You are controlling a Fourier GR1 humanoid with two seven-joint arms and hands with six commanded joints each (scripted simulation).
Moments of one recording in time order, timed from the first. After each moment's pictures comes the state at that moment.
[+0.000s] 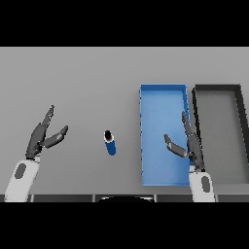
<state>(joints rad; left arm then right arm) -0.07 0.56 -0.22 -1.45 0.21 0.04 -0.13 0.08 -0.14 0.06 -1.66 0.16 0.03 -0.14</state>
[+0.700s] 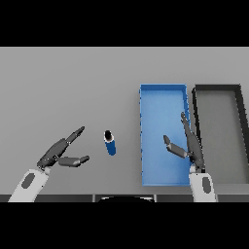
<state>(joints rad) 0.01 0.62 -0.40 -1.64 0.19 -0.19 -0.08 0.08 -0.16 0.07 -1.67 0.17 0.04 -0.10</state>
